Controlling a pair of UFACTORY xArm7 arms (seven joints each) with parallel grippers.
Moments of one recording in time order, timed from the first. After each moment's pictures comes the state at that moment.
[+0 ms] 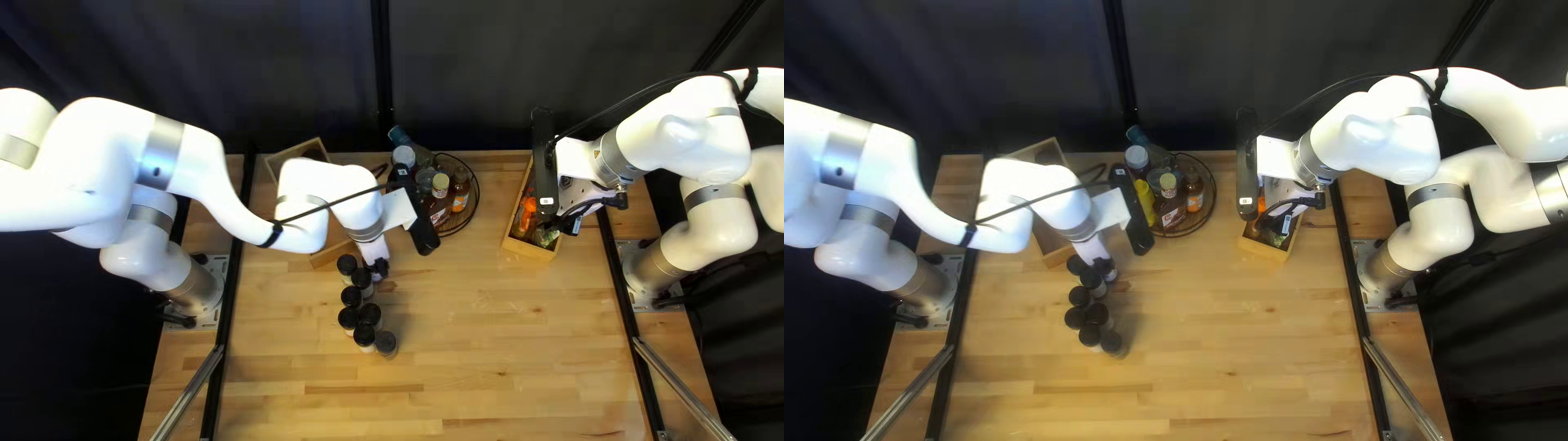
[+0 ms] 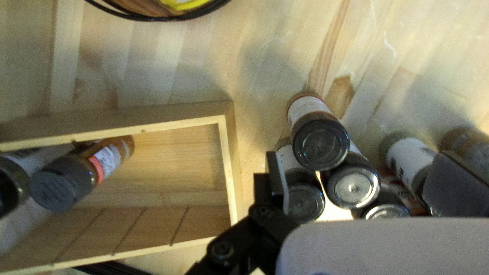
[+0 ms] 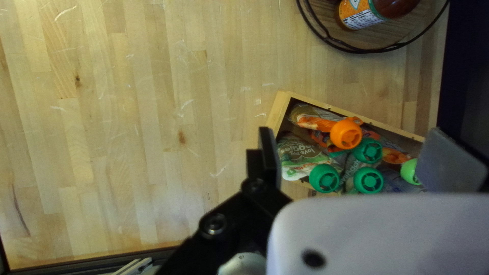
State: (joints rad) left arm -0.05 -0.06 0.05 0.82 0.16 0.85 -0.52; right arm 3.06 0.75 -3.10 0.61 -0.13 1.06 0.04
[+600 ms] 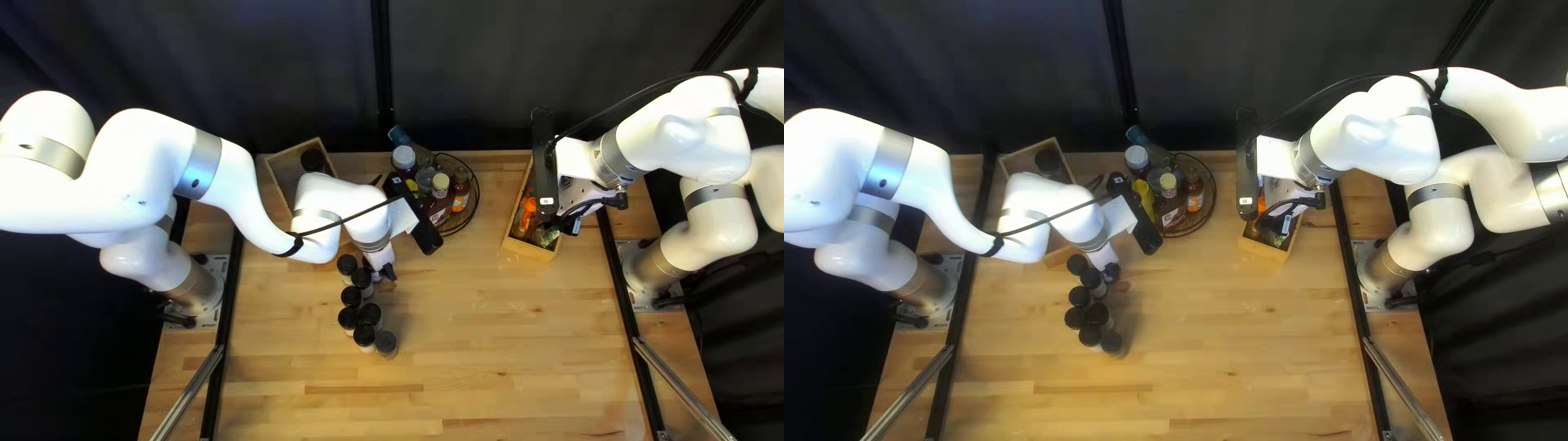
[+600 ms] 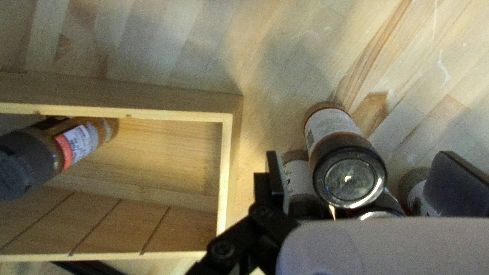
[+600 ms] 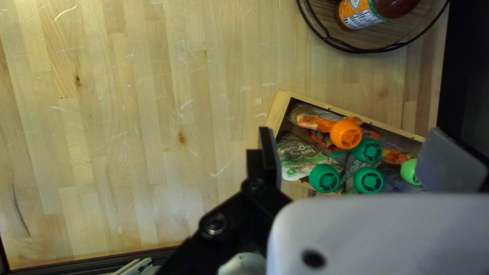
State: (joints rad) left arm -0.04 0.02 0.05 0.79 0.17 0.77 -0.64; right arm 3.06 0.75 -3.10 0.61 -0.13 1.06 0.04
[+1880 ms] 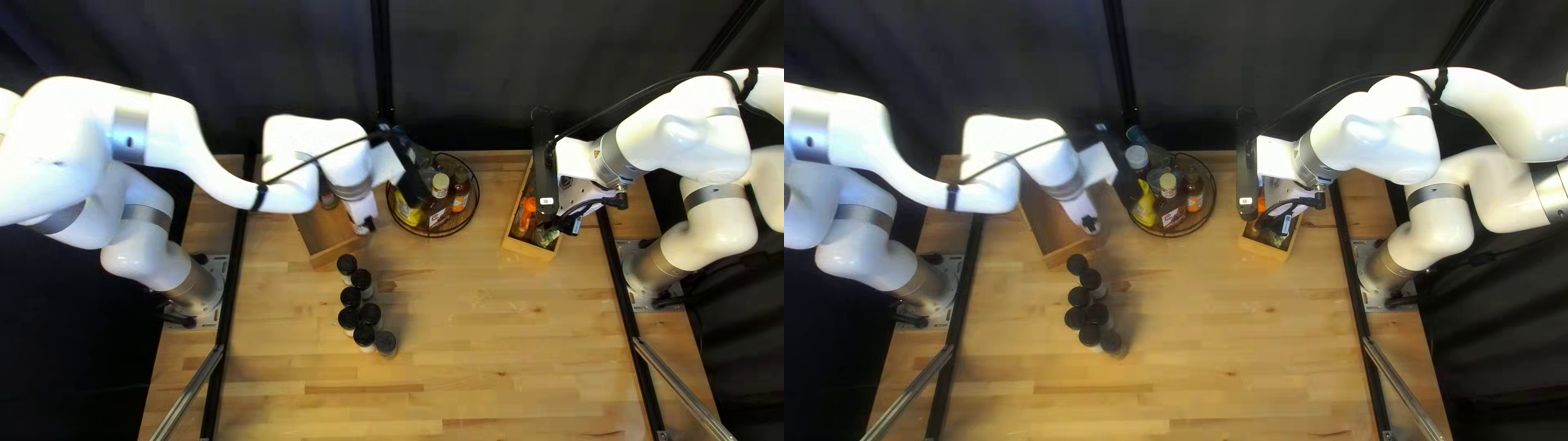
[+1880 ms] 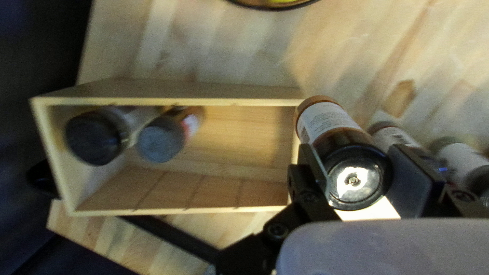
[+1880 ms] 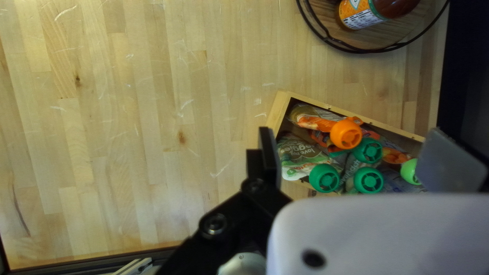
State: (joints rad) left arm 0.06 -0.28 0.12 0.77 0.27 1.04 -0.44; right arm 3.06 0.75 -3.10 0.61 -0.13 1.06 0.04
